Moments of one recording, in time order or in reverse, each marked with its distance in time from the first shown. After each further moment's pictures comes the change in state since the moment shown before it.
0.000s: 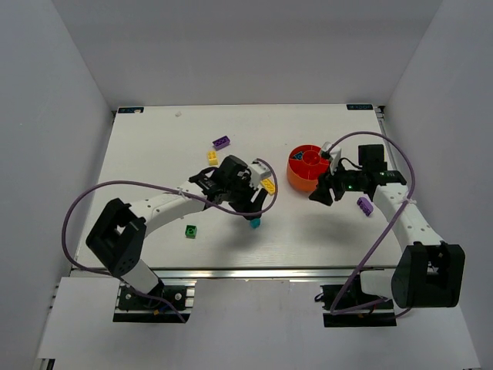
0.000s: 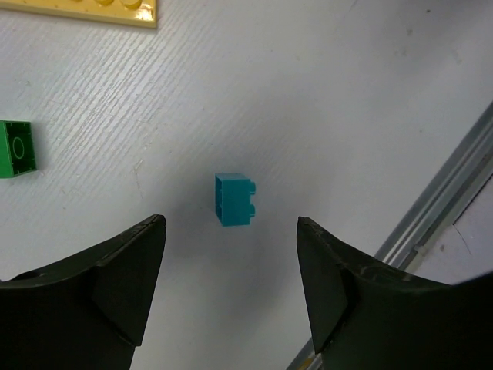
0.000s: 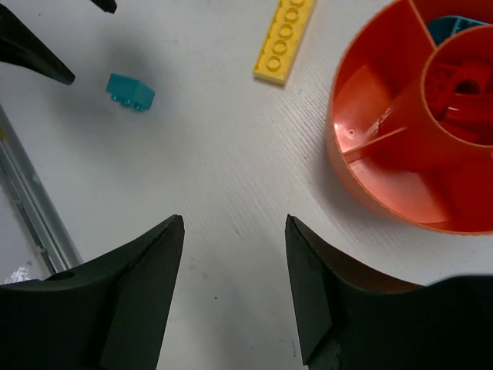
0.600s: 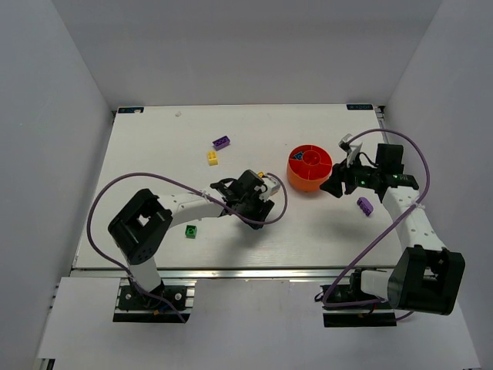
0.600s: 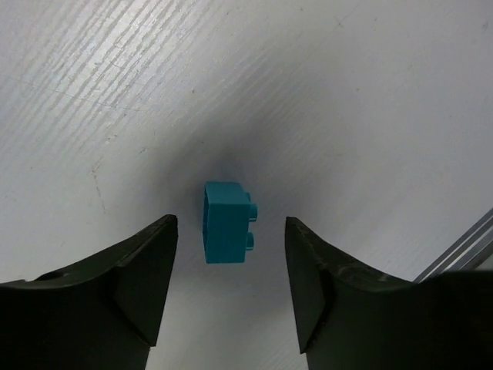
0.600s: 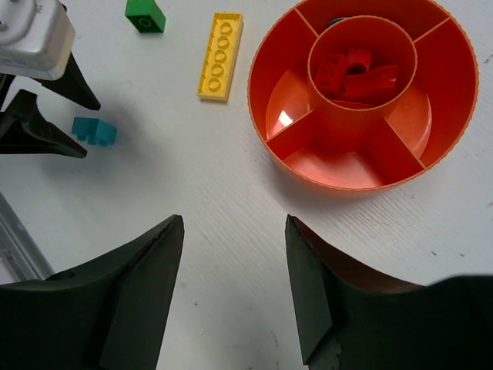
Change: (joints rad) left arm -0.091 0.163 0.002 0.036 -0.147 -0.082; right arm -0.145 -0.022 -0.011 0.119 -0.016 0.143
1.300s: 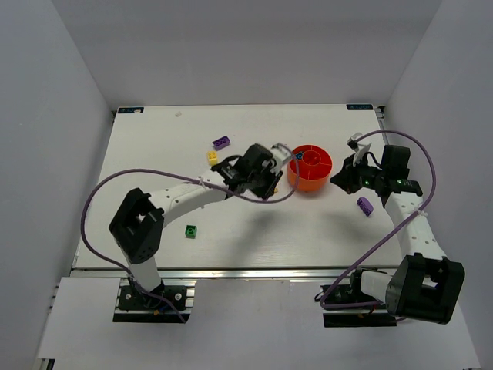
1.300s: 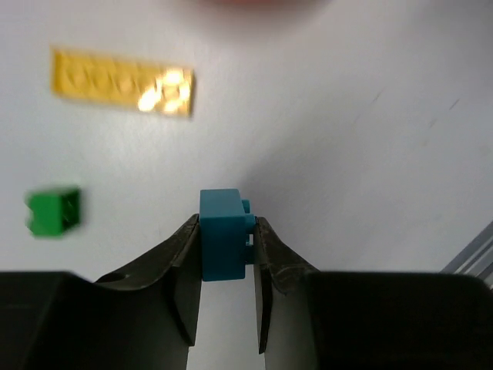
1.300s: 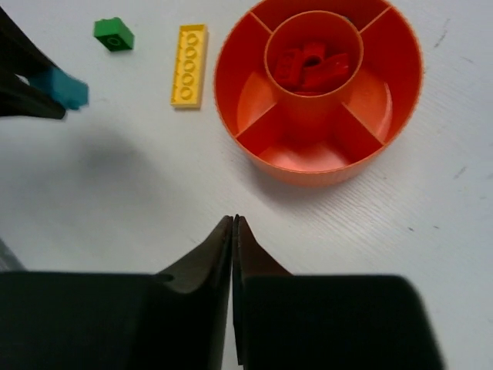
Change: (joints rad) left arm -0.010 -0.003 0.187 -0.057 -0.108 0.026; right arm -0.038 -0.055 -0.039 0.058 0.036 0.078
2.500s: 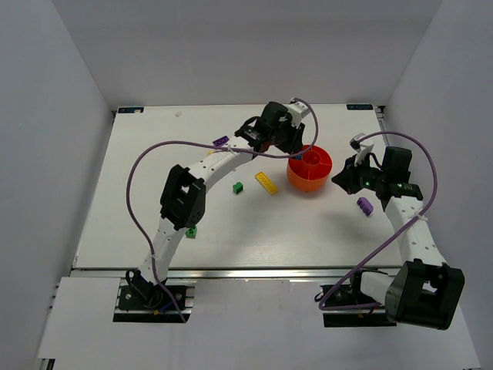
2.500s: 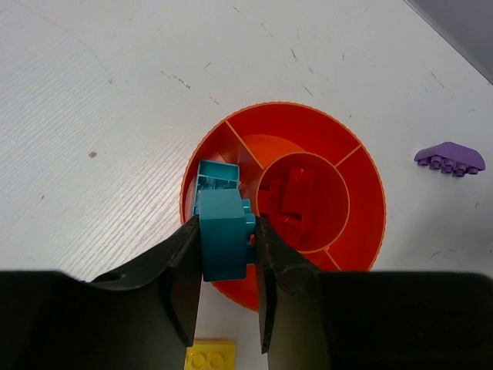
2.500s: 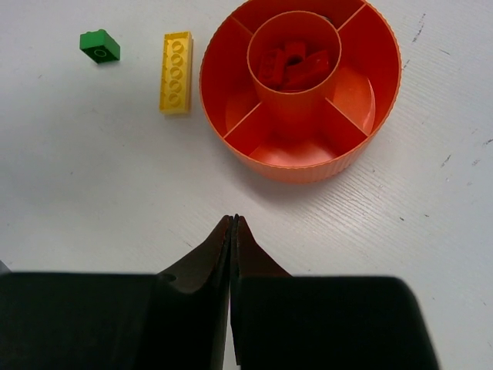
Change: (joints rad) left arm 0.127 0.558 0.859 0.027 0.202 -0.004; right arm -0.007 -0.042 -0.032 0.046 0.054 0.068
